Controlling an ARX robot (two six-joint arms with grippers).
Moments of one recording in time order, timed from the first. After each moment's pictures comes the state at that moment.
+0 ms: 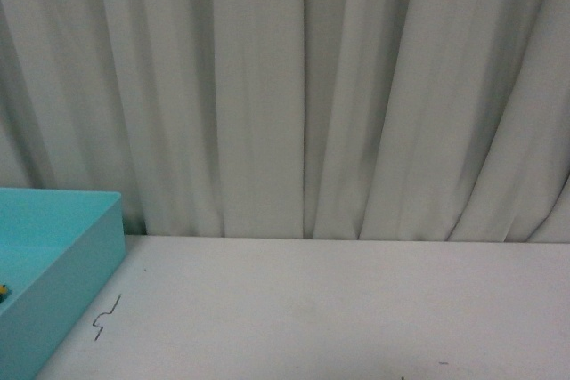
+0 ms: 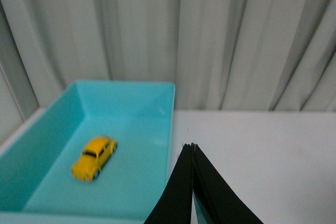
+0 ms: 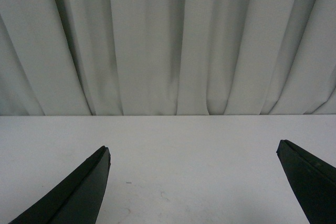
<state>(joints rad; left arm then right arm) 0.00 0.01 0.01 0.00 0.00 0.00 0.00 0.00 0.01 0.00 0.00 -0.01</state>
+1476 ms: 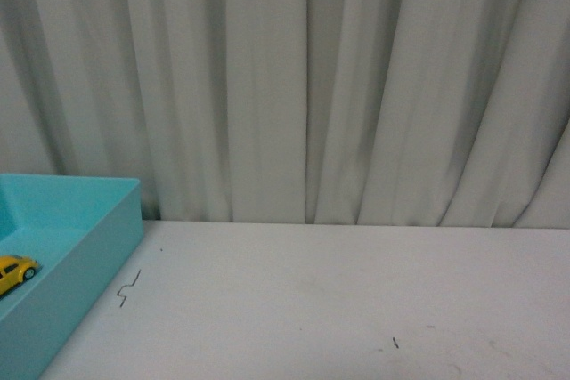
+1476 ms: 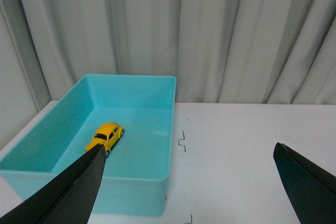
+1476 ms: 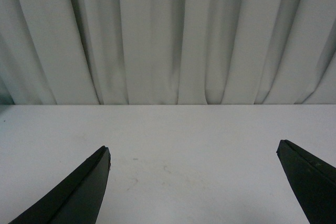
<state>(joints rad) 0.00 0.01 0.01 0.00 0.00 0.00 0.00 0.00 0.01 0.00 0.00 -0.01</state>
